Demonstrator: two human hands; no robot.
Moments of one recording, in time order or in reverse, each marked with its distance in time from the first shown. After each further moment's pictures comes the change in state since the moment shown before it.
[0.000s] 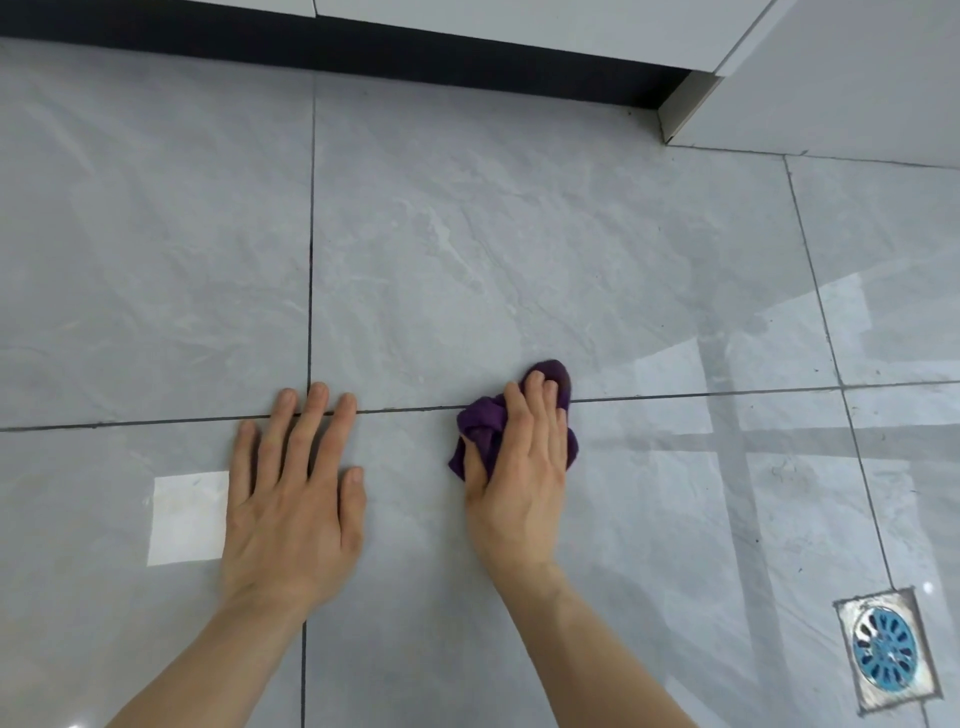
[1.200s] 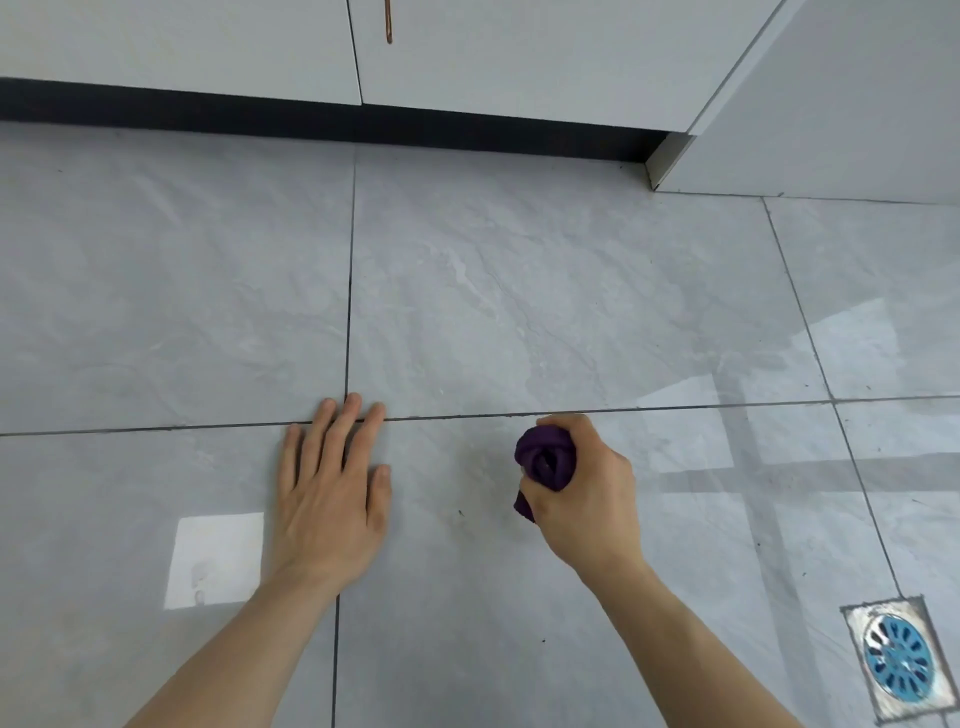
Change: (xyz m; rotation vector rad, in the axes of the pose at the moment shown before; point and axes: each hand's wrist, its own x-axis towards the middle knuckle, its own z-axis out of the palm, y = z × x) left_hand 0.004 0.001 -0.010 -0.076 -0.007 -0.002; right_hand 0.001 -0.007 -0.086 0.402 -0.181 0.184
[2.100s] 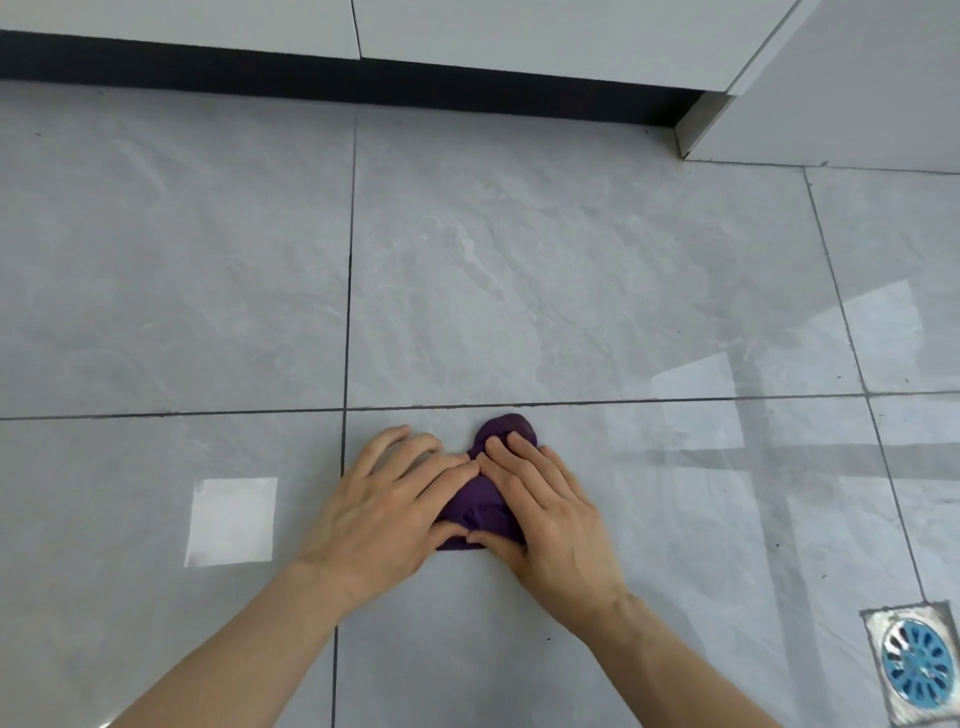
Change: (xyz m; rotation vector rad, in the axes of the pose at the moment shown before) left_hand 0.001 0.030 -0.020 0.061 -0.040 0.630; right_hand -0.012 0.061 0.028 -0.559 -0.246 -0.611
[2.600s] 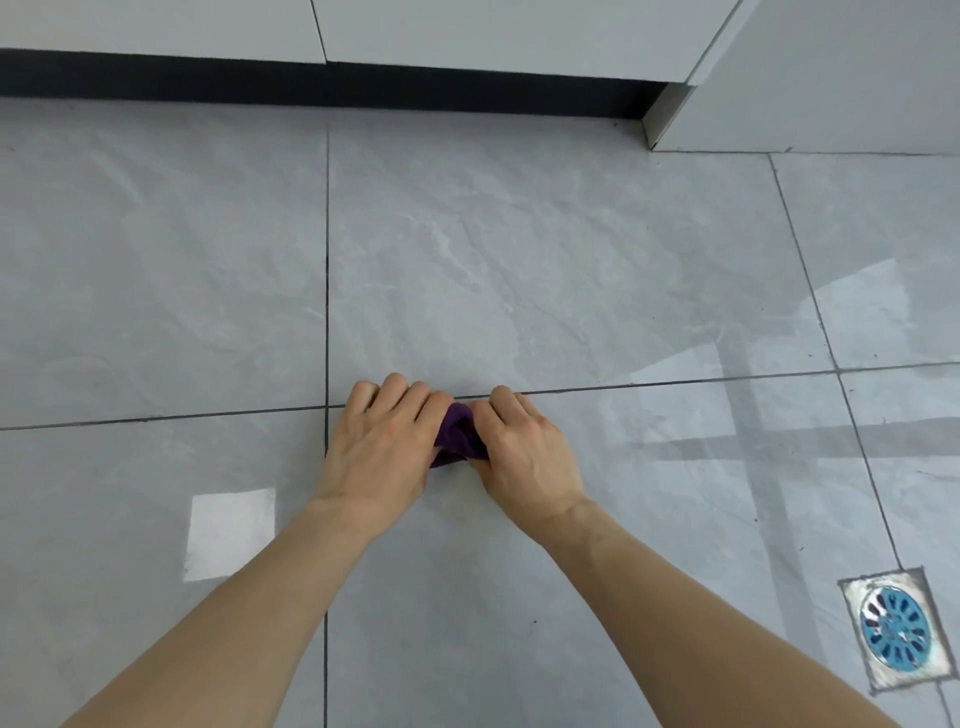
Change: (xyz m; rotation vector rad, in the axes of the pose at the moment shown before) left_hand 0.051 -0.003 -0.005 0.143 0.032 -0.221; right_hand 0.063 -0.012 -0.026 -0.120 -0.070 0.145
